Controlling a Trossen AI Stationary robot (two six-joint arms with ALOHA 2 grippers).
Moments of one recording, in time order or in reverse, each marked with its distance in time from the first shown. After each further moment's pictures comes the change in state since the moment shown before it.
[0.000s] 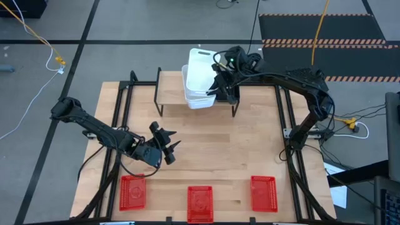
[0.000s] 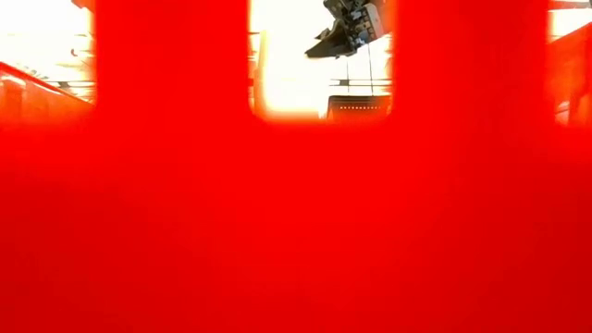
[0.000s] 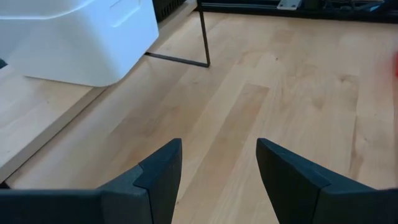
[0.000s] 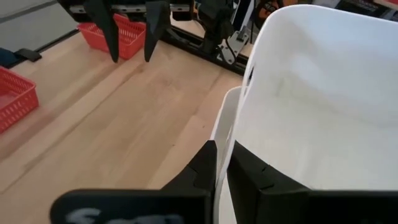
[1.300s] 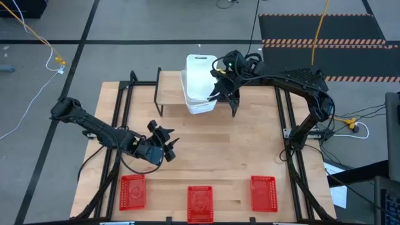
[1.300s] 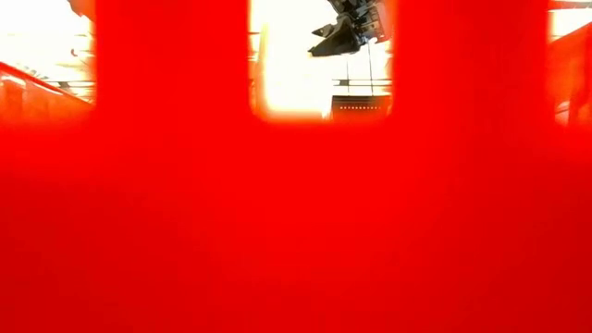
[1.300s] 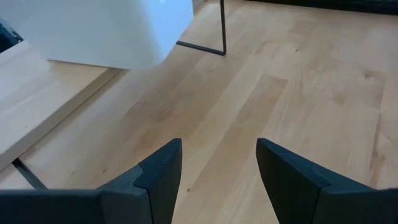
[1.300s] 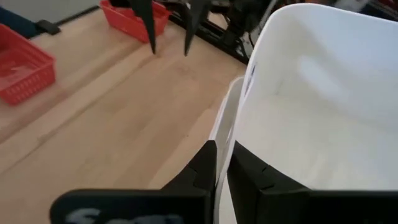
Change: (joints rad) left arm 0.024 0.000 0.001 -0.081 -0.004 -0.095; right arm 0.035 -0.008 0.000 -0.080 0.003 -0.140
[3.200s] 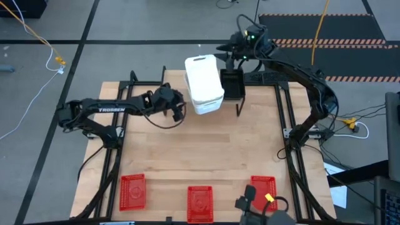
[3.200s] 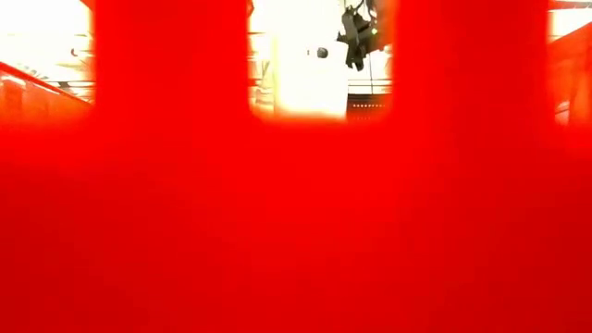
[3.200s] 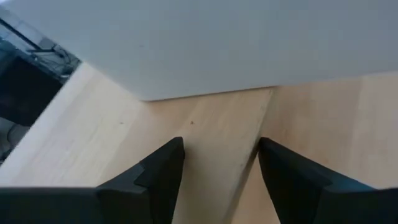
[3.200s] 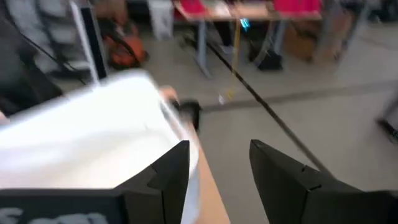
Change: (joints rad) left arm 0.822 0.119 0.001 0.345 0.576 0.810; right arm -0.288 -0.016 0.000 0.434 0.256 0.668
